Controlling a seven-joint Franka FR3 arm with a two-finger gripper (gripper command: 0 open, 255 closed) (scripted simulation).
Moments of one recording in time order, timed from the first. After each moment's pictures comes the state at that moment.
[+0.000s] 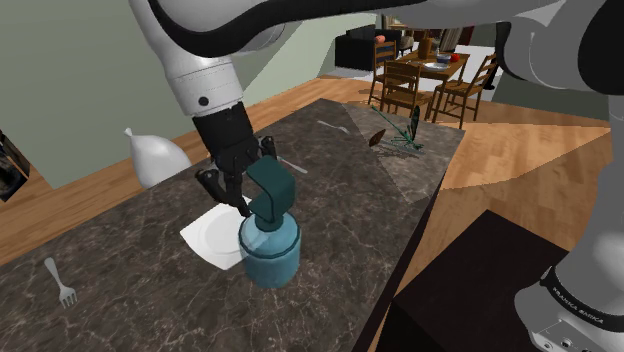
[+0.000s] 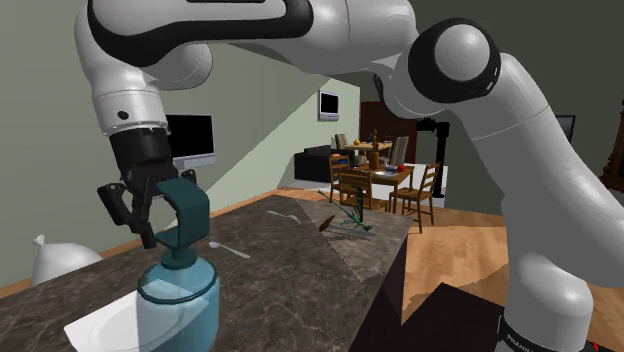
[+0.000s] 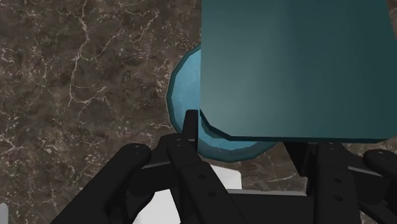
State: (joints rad) arm 0.55 0.54 0.32 -1.16 -0.01 1.42 0.53
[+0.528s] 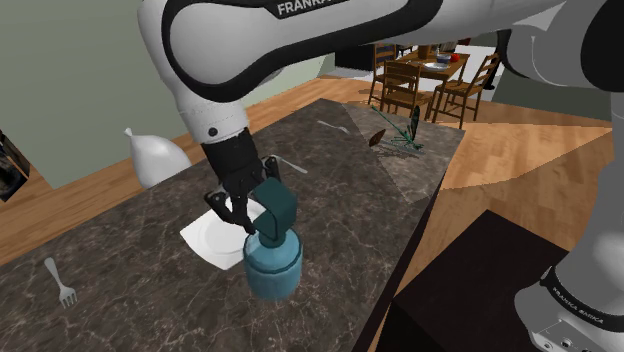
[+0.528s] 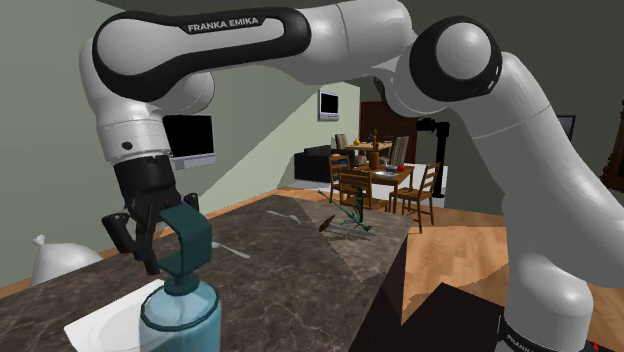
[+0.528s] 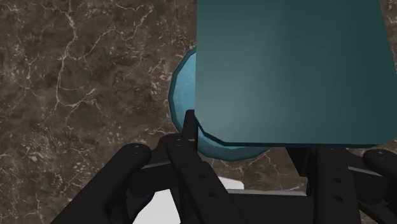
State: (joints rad) arm 0.54 0.53 0.32 -1.29 -0.01 1.54 0.53
